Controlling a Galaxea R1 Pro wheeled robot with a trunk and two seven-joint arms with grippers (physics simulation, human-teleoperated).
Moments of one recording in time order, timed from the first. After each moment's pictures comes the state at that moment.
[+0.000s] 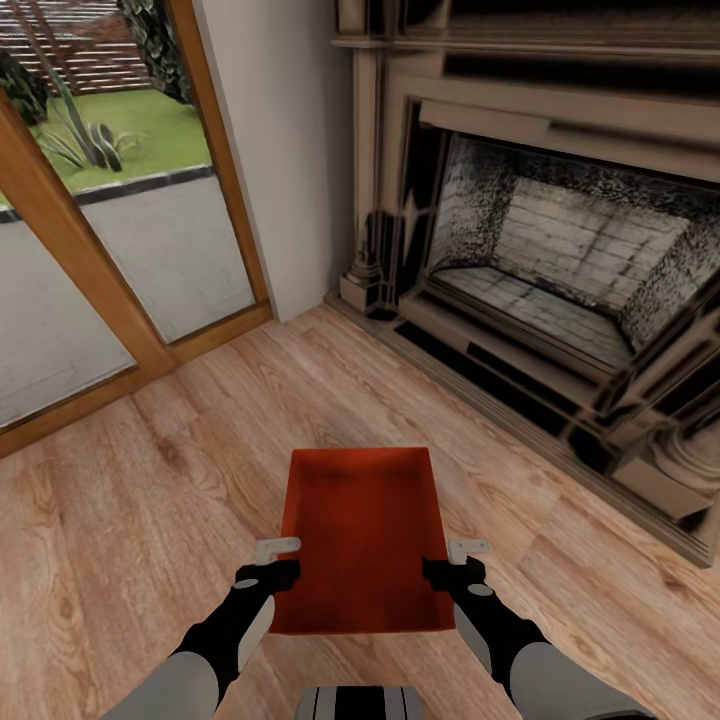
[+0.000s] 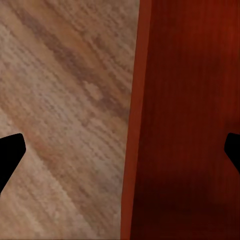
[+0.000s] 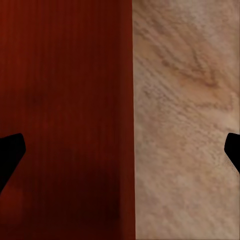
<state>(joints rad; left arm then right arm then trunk) -0.61 -0.12 0.00 -0.44 0.06 0.12 0.20 -0.66 0.08 0.09 -0.29 -0.03 -0.04 -0.13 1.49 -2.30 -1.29</state>
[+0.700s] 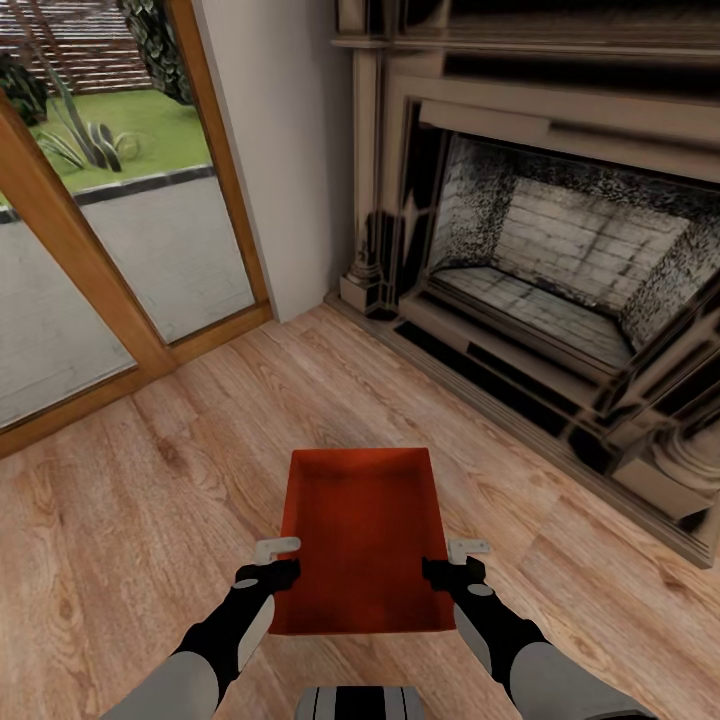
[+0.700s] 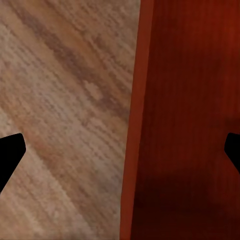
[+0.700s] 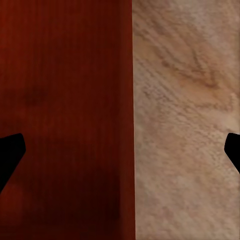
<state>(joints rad) -0.61 -0.12 0.00 -0.44 0.07 0.12 0.20 -0.66 0.08 0.09 -0.29 -0.03 -0.04 -0.13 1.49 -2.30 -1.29</state>
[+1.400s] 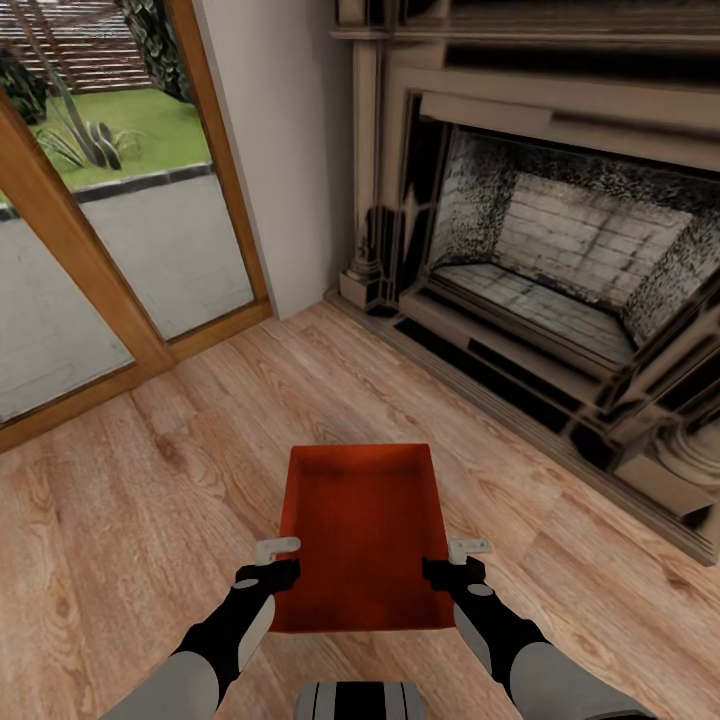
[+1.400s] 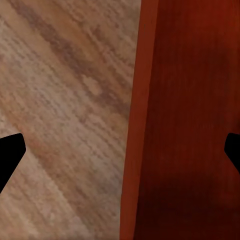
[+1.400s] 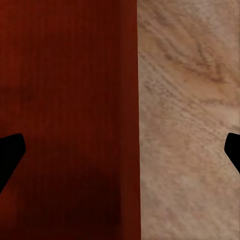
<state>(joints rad) -0.61 -0.13 0.00 -0.44 0.07 0.12 0.20 -0.66 0.08 0.09 -0.29 -0.03 -0.04 -0.13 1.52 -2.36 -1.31</state>
